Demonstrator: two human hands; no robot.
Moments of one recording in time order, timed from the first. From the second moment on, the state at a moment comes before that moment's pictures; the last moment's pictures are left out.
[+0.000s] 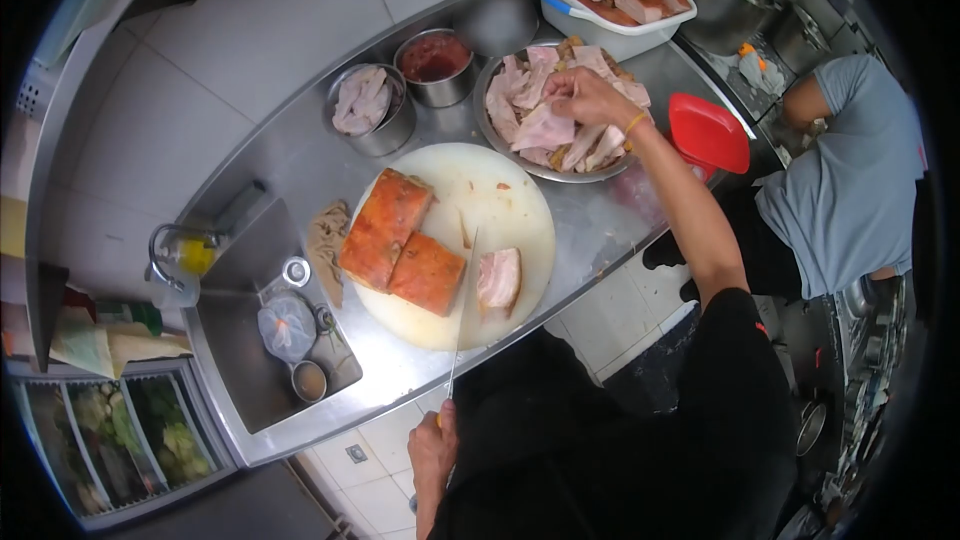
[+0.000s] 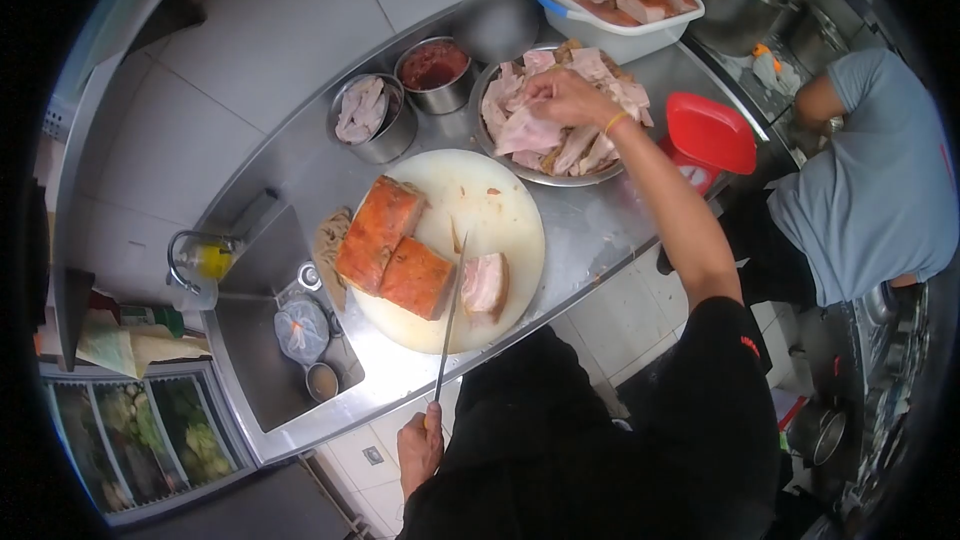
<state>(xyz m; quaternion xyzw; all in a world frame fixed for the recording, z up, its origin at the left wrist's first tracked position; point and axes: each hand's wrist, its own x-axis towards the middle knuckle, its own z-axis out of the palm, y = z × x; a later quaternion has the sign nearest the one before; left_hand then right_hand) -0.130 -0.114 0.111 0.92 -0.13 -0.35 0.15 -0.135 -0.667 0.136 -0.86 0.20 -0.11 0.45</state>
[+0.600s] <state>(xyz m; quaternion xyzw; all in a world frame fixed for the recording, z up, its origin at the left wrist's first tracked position) -0.128 -0.108 0.101 0.91 -0.14 -0.33 0.20 -0.154 -0.479 0.087 -0.95 -0.16 0.00 0.27</state>
